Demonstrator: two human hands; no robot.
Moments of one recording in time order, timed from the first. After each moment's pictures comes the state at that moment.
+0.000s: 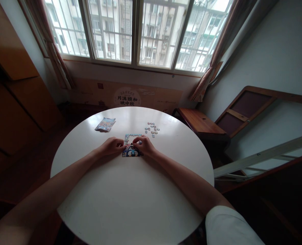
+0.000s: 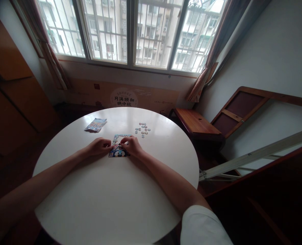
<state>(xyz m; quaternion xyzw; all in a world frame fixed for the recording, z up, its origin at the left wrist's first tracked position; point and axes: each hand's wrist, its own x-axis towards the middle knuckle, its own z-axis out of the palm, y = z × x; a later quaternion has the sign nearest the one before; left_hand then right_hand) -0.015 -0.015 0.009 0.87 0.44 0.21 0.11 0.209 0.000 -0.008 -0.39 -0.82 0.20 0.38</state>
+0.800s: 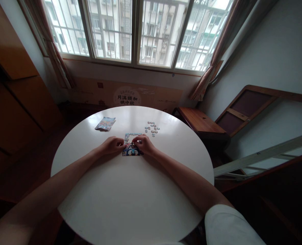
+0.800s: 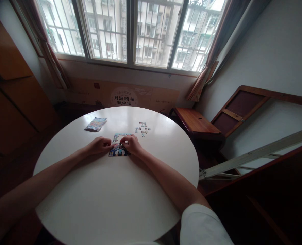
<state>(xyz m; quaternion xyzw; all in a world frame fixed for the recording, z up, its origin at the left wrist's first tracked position) -0.014 -0.016 0.009 0.86 0.45 0.20 0.12 0.208 -0.001 -0.005 -0.39 -0.83 0.18 0.36</state>
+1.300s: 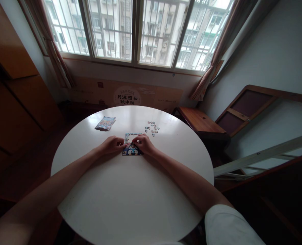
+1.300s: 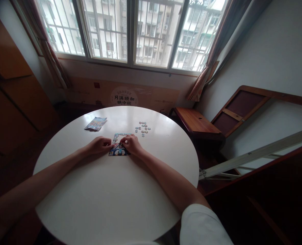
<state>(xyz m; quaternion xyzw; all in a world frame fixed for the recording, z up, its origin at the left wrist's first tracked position) -0.014 -0.017 0.010 0.86 0.45 0.20 0.11 0.208 -0.001 -0.006 -0.40 -0.83 0.16 0.34</state>
